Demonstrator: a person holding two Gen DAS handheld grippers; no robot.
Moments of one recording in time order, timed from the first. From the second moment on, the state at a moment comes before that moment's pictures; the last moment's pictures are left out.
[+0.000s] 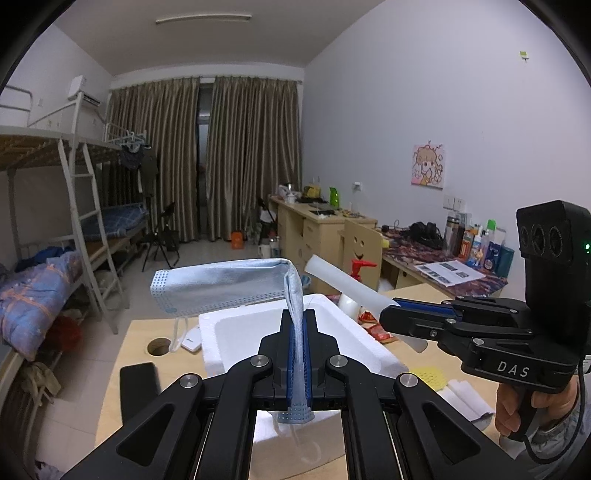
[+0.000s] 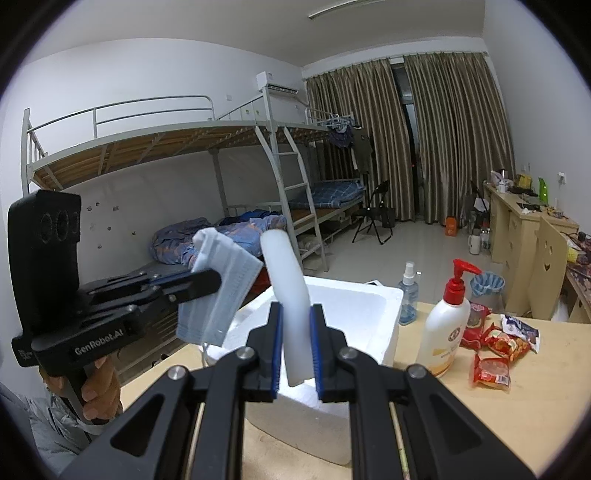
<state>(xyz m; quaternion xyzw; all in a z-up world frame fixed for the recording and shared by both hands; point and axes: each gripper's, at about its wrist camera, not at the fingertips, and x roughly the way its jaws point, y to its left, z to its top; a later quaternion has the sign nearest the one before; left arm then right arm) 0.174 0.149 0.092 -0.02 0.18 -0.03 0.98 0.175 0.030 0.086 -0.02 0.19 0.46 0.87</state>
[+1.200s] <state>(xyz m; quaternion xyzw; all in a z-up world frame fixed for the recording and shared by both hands) 0.248 0.156 0.048 -0.02 0.25 -0.03 0.97 0.208 0.029 0.073 0.00 0.21 0.45 0.87</state>
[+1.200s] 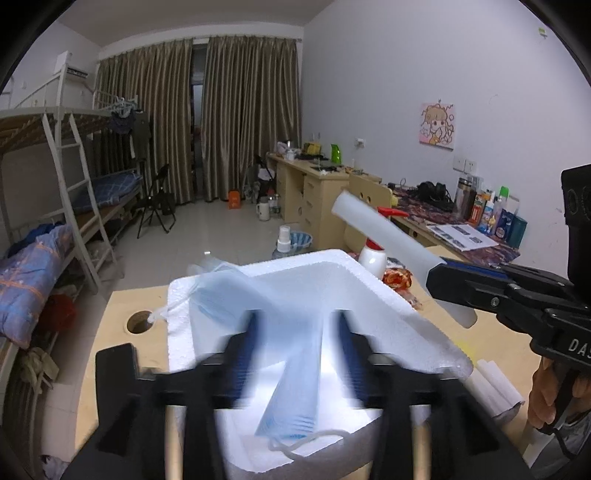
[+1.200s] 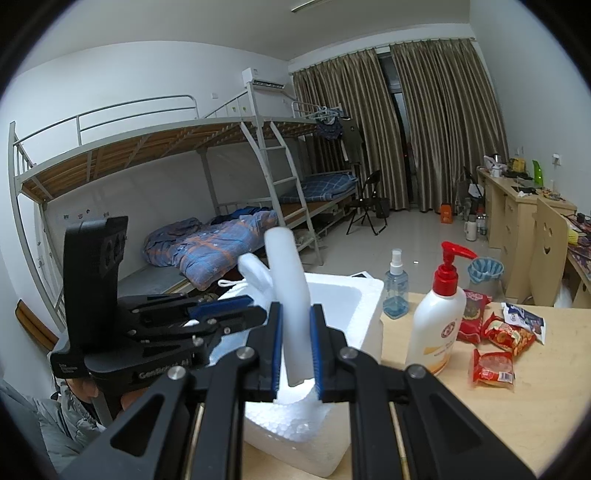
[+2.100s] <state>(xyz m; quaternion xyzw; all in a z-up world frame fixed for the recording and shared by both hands) 0.181 0.204 0.053 -0.07 0.11 -0.01 0.99 0.213 0.058 0.065 -0.02 0.22 0.45 0.87</state>
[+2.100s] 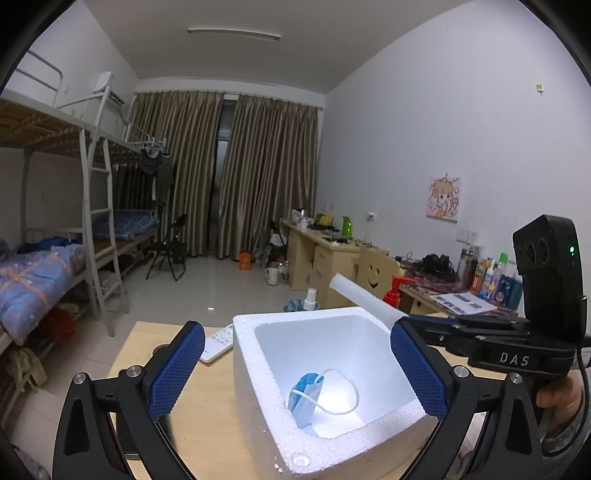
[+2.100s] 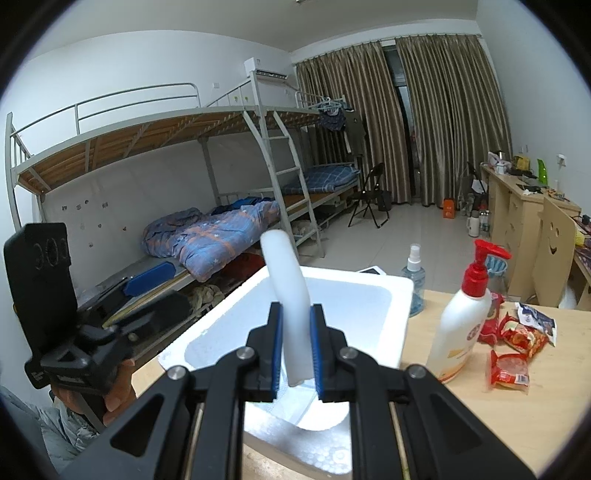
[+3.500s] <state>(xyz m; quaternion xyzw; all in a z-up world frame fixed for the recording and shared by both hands) 0.182 0.186 0.040 -0.05 0.13 -0.02 0.99 0.189 0.032 0.075 0.01 0.19 0.41 0.89</state>
